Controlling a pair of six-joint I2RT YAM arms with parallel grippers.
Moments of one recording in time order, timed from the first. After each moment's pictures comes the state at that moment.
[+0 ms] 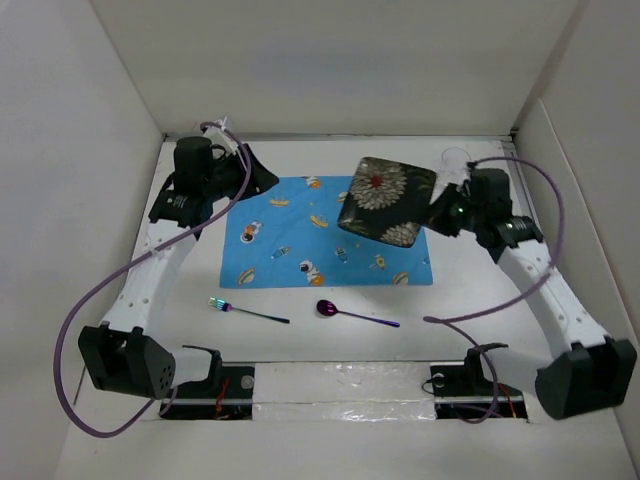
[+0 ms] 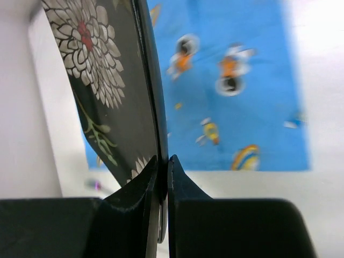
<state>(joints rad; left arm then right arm) -0.18 1.26 1.23 -0.43 0.40 -0.53 0.15 1.09 1.01 -0.54 -0.23 0.74</state>
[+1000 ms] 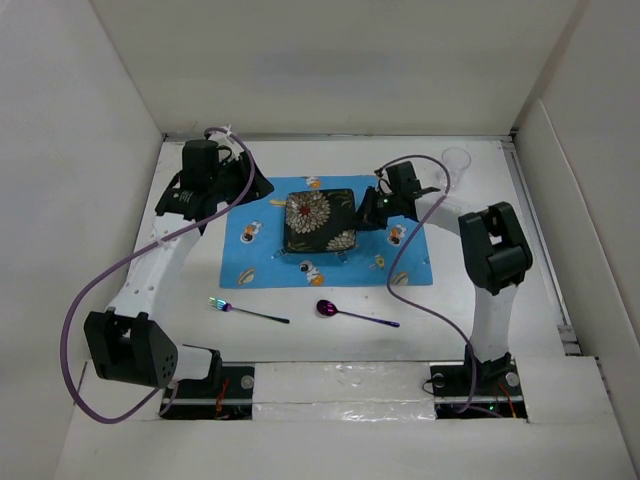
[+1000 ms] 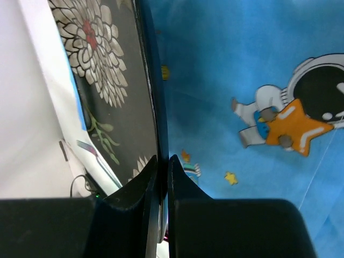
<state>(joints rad) -0.18 1.32 1.25 -0.50 0.30 -0.45 0.36 1.99 1.32 -0.16 -0.61 0.70</state>
